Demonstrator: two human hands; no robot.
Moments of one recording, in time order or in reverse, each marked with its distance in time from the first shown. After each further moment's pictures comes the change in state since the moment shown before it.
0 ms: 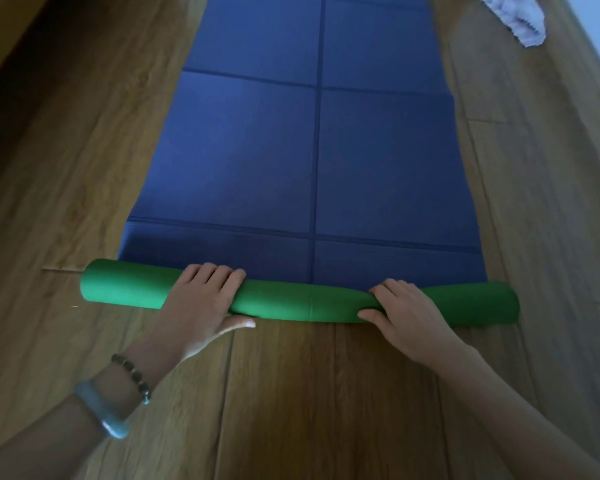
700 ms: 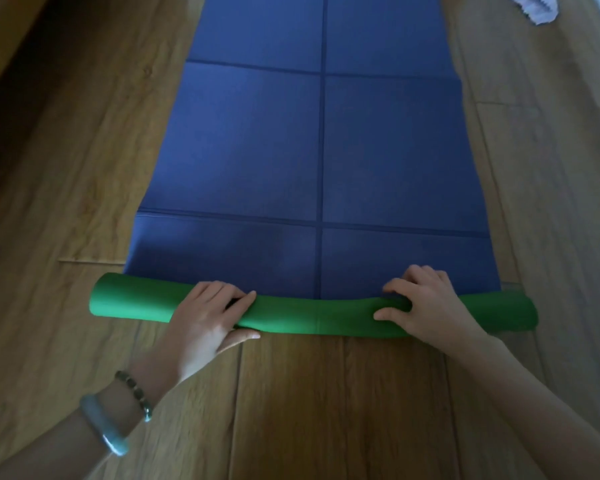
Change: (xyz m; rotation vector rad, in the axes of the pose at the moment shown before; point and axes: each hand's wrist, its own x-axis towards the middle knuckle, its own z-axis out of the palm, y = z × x) left_hand -0.034 0.011 0.002 -0.133 0.121 0.114; right_hand -0.015 0.011 -0.002 0.020 0.032 0.037
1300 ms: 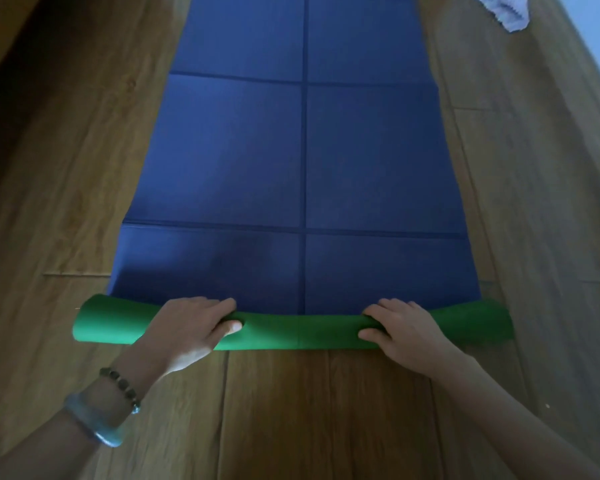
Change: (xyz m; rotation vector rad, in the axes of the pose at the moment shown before) left_hand 0.009 -0.008 -0.005 -0.156 -0.217 -0.162; right_hand -0.018 -0.006 0.013 0.005 -0.184 -0.041
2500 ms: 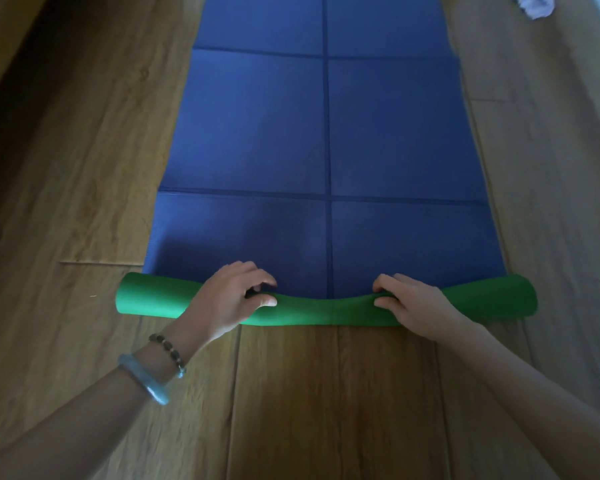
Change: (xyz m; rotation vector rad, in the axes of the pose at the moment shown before) left_hand 0.039 0.017 -0.002 -0.350 0.096 -0.028; right_hand 0.022 0.018 -0.010 0.141 0.016 0.018
